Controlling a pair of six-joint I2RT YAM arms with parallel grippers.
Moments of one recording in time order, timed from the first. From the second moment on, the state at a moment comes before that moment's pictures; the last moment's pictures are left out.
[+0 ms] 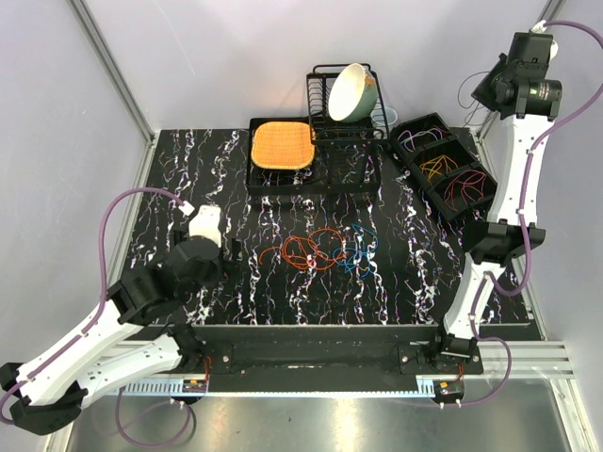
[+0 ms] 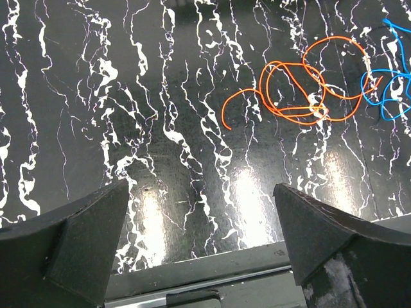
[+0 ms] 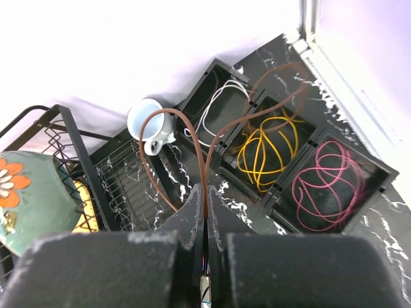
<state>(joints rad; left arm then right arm) -0.89 0.69 0.93 -0.95 -0.54 -0.47 -0.14 2.09 2.74 -1.14 0.10 0.46</state>
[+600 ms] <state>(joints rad) -0.89 0.71 0.92 -0.95 -0.56 -0.47 -0.21 2.16 2.74 -0.98 0.00 0.49</state>
